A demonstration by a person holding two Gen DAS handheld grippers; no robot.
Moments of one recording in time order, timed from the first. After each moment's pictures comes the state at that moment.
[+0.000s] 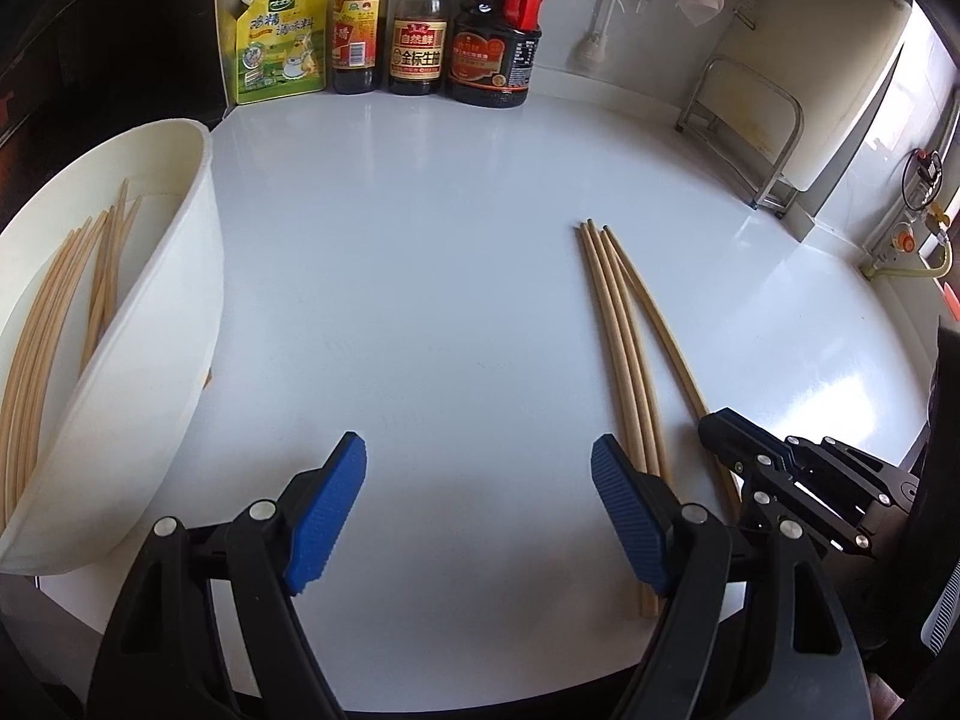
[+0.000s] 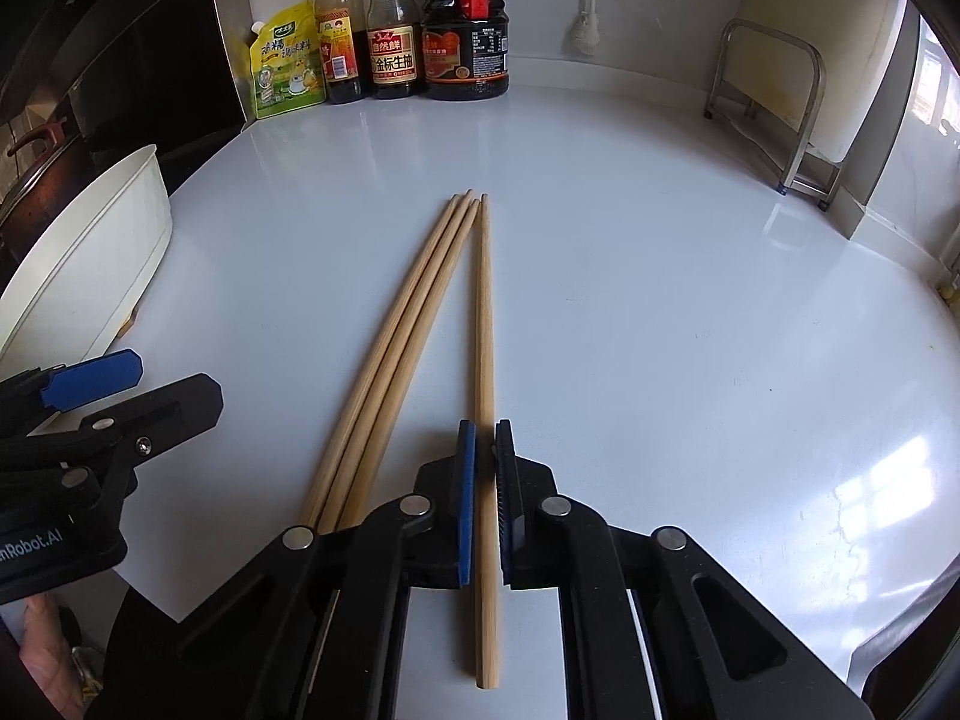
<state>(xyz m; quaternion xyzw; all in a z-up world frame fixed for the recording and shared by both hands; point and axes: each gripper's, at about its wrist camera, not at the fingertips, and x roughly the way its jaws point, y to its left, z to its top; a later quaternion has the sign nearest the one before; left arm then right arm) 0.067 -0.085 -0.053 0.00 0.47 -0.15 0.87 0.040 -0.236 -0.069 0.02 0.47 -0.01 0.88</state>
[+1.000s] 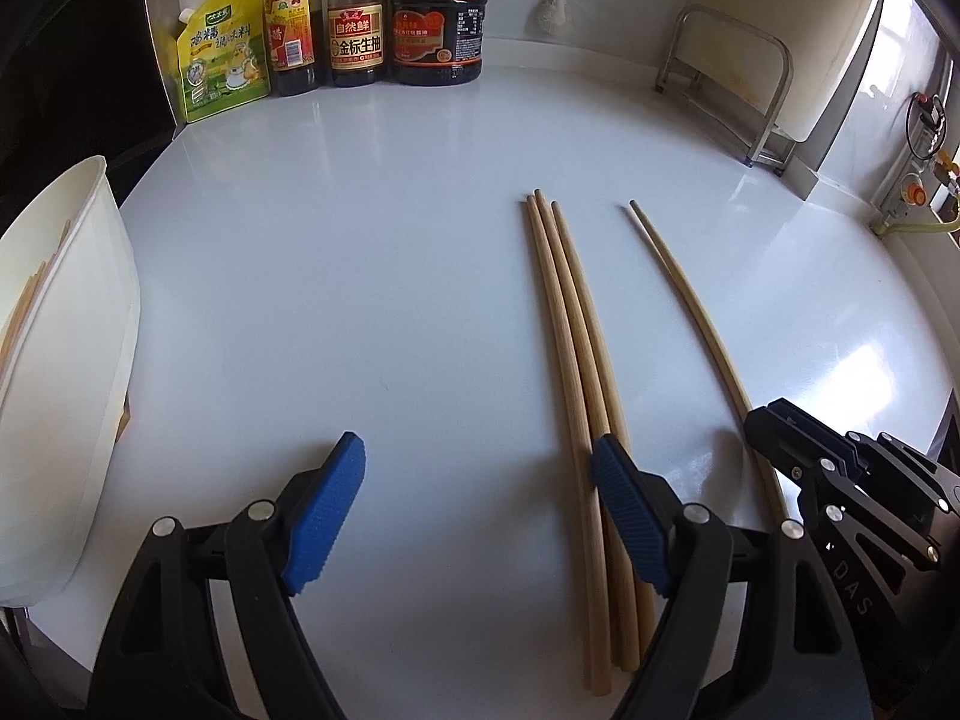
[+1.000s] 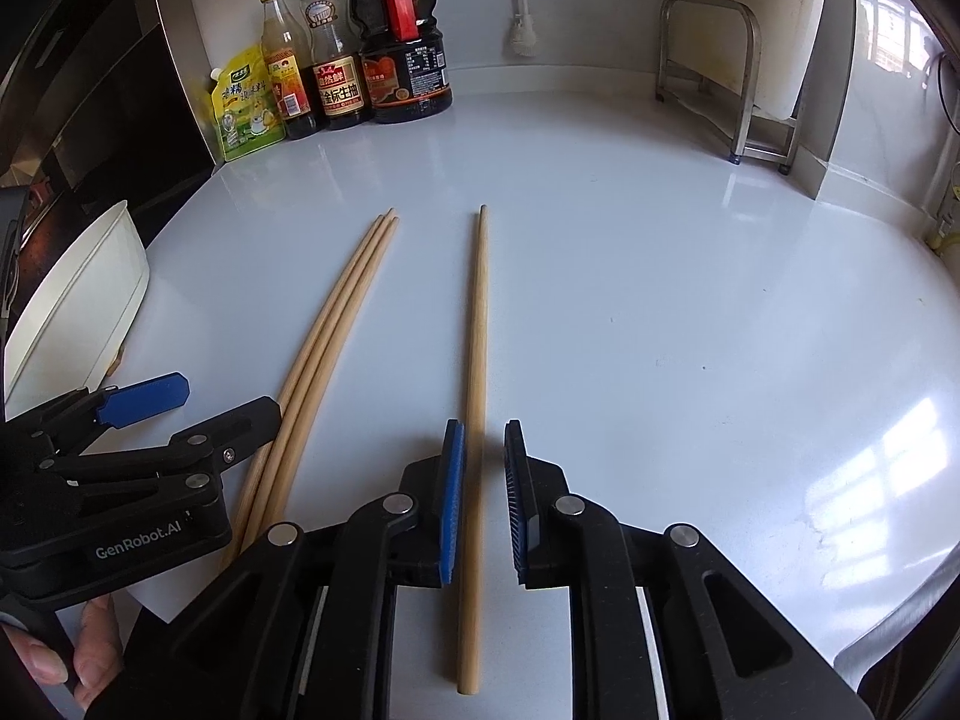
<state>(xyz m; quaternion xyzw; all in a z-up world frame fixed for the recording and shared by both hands) 0.081 -0.134 -0.072 0.04 0.48 -0.15 0.86 0.028 -0.281 -0.070 0.07 0.45 -0.03 0.89</state>
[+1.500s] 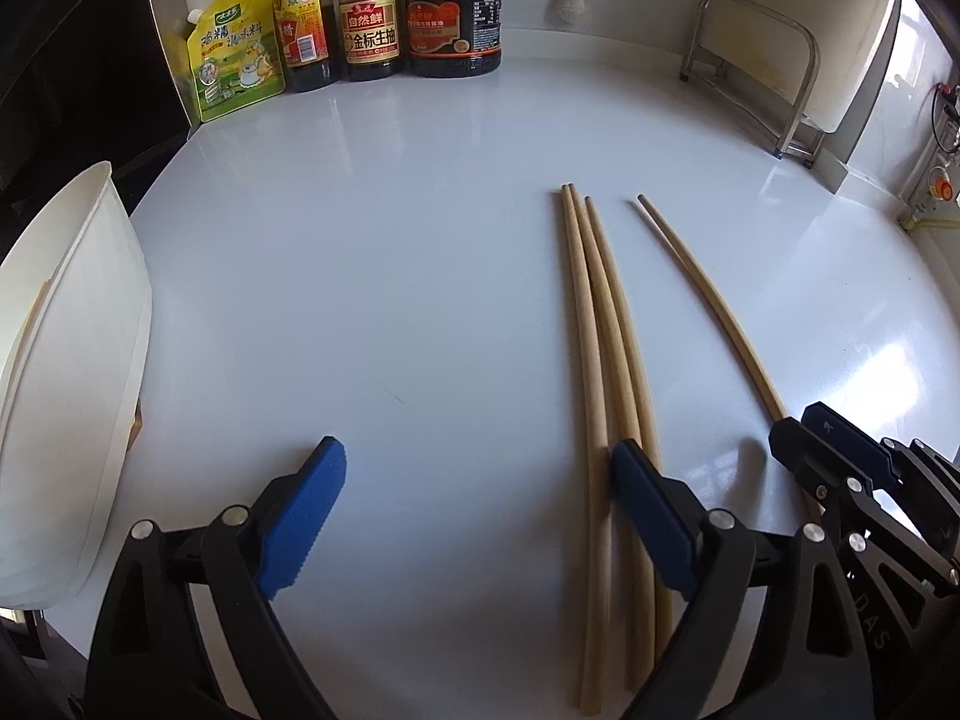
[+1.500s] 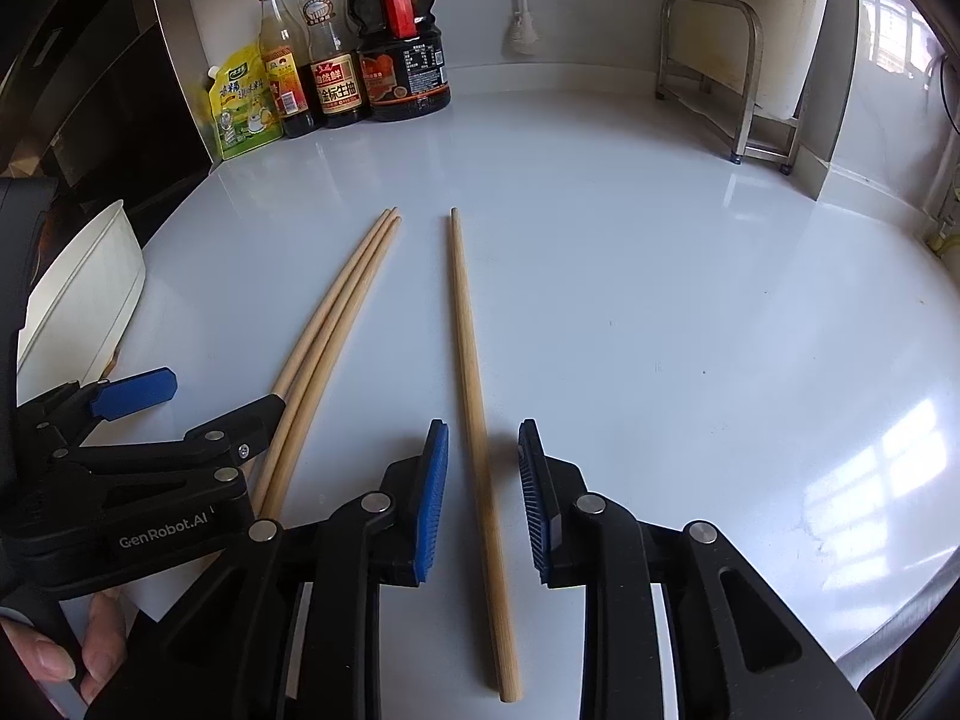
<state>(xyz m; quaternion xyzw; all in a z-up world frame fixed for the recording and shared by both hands) 0.092 -0.139 -0.077 0.06 0.49 -0.12 0.86 0.032 -0.280 -0.071 0.06 0.46 -0.03 0.89</state>
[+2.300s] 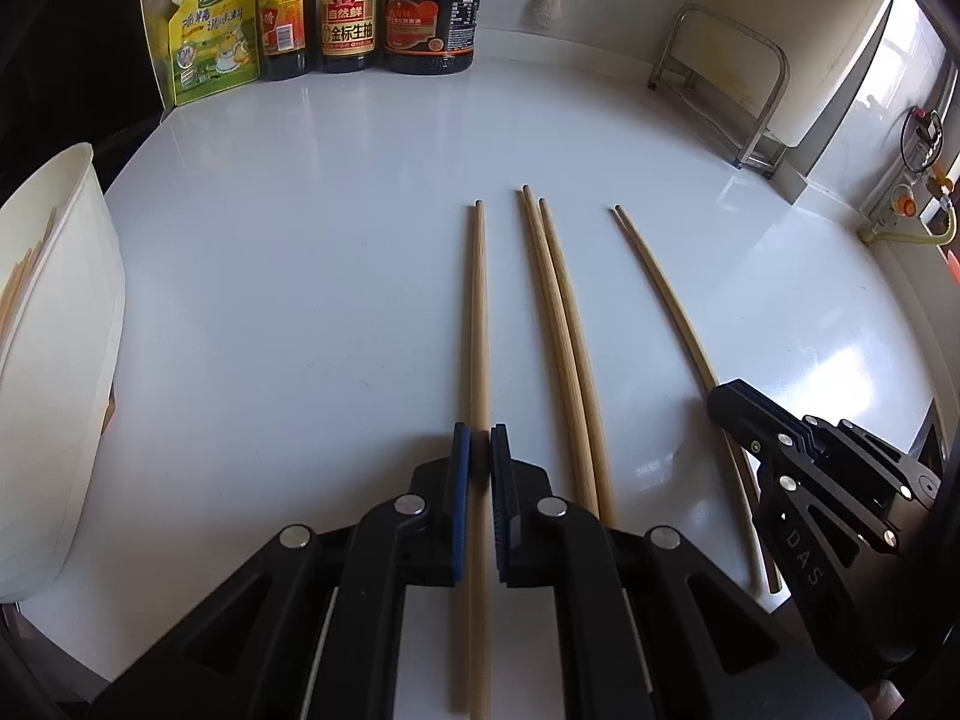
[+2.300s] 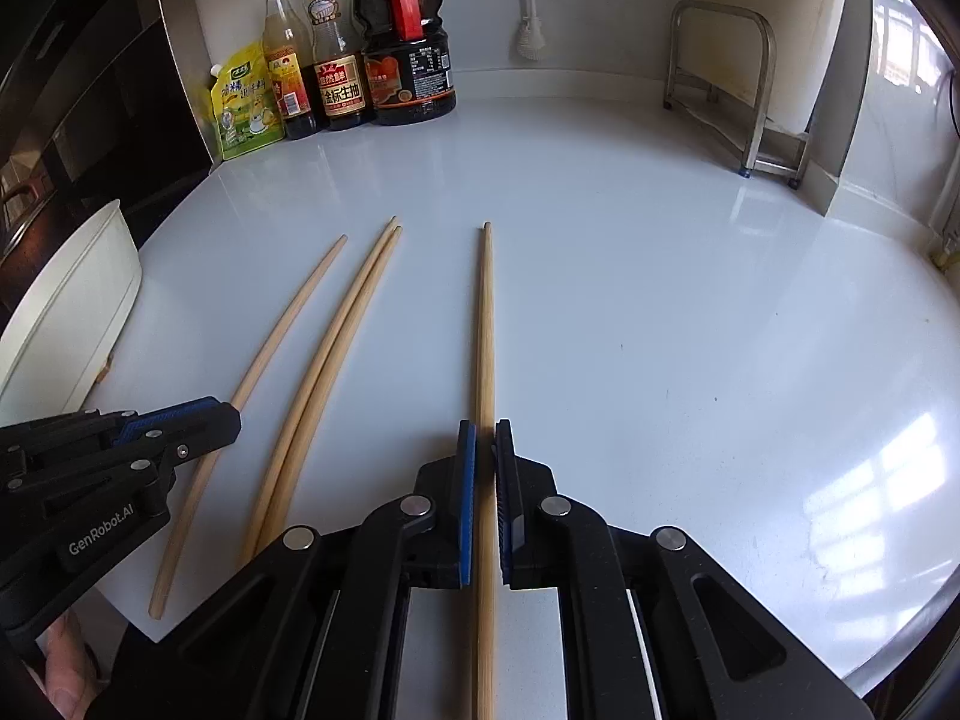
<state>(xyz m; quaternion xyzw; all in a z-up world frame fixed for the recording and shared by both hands) 0.081 -0.132 -0.067 0.02 0.50 -0.17 0.85 0.042 -0.284 -0.073 0.06 0.45 -0.02 0.89</state>
